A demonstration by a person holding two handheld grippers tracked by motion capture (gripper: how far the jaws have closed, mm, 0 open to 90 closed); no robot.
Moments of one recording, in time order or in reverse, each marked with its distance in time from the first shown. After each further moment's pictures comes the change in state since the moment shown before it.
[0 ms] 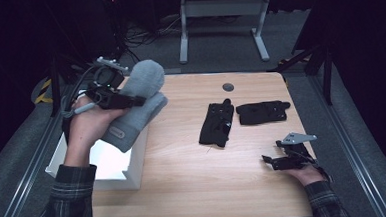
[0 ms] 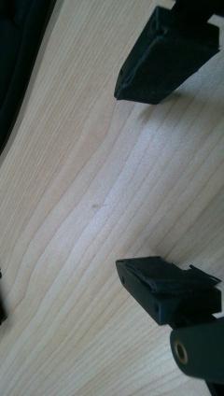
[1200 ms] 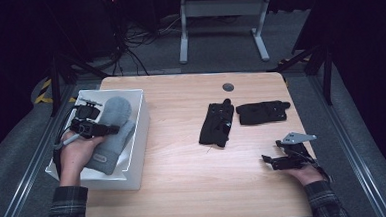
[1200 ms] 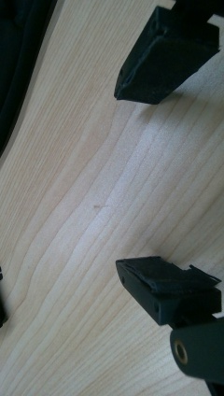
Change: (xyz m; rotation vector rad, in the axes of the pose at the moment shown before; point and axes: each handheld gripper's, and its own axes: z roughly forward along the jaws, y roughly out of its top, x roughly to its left) left arm 0.083 -0.112 0.068 0.103 0.072 -0.298; right arm 0.000 0.001 0.001 0.001 -0.002 0.005
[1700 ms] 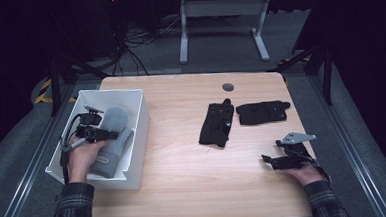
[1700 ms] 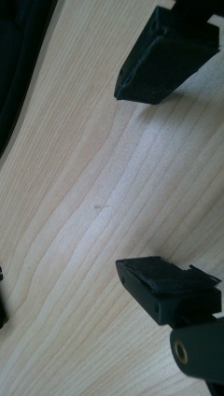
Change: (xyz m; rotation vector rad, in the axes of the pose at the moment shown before) left arm 0.037 -0.015 0.048 0.049 0.062 -0.095; right arm 0.000 0.000 0.000 0.000 -0.002 -0.002
